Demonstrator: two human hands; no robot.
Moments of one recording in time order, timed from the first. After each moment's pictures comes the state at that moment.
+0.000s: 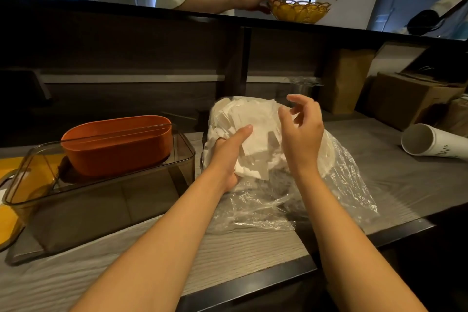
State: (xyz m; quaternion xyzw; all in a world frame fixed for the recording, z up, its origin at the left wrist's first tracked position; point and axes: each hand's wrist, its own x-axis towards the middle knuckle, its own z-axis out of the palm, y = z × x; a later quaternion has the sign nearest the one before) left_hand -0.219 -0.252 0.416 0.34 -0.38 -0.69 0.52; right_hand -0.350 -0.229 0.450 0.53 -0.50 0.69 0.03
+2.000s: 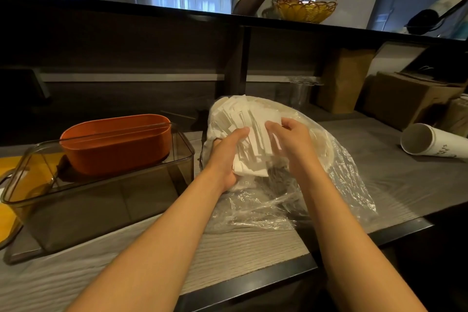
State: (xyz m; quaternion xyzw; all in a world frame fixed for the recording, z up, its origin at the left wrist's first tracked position) left_hand -0.217 -0.251 0.416 0.31 -0.36 -0.71 0.51; right_hand -0.346 -0.221 0.454 0.47 -0.60 0.59 -0.29
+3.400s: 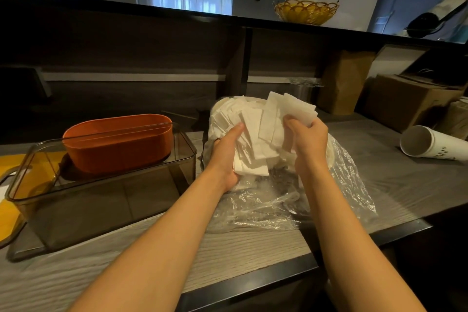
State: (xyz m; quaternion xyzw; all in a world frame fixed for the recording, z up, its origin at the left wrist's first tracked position) left_hand -0.219 -0.250 0.417 0.32 -0.32 -0.72 0.53; right_hand -0.363 -0.228 0.453 0.37 -0.53 0.72 -0.27
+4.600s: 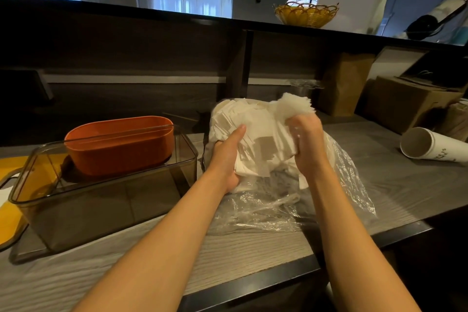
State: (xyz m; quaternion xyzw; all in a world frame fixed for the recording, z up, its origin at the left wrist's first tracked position) left_hand -0.217 -0.249 0.419 0.31 -0.34 -0.71 0.54; right_hand -0.363 -0.219 0.463 0.48 -0.42 0.69 -0.34
